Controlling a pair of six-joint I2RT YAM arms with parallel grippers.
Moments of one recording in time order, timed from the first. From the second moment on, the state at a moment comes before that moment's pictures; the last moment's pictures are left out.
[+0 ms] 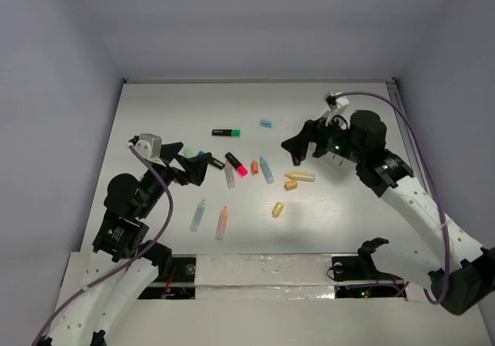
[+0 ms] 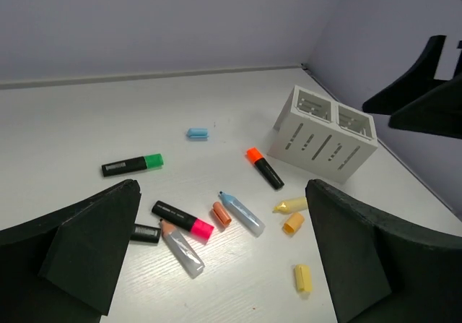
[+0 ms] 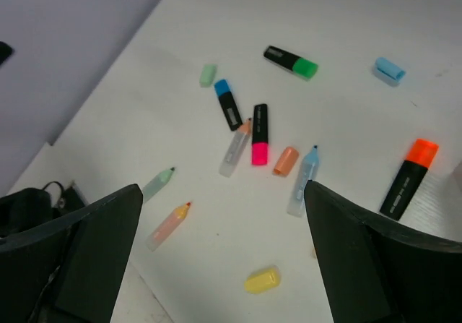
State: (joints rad) left arm -0.41 0.45 0.66 -0.13 0.12 -0.31; right arm 0.44 1.00 1.00 -0.20 -0.37 0.37
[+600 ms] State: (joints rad) left arm -0.41 0.44 0.66 -0.15 0.11 -0.28; right arm 0.54 1.34 1.02 -0.28 0.07 0.29
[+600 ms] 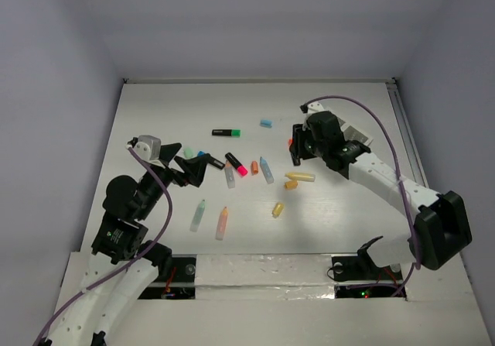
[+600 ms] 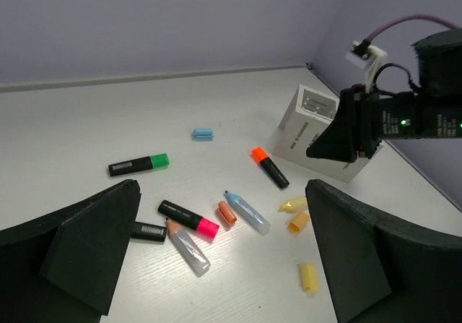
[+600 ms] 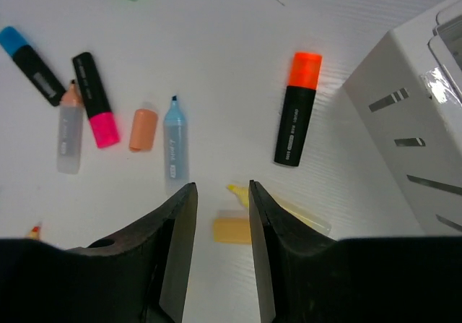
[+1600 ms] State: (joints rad) left arm -0.42 0.43 0.66 -0.15 0.14 -0.28; right arm 0.53 1.94 1.26 -0.20 0.32 0.23
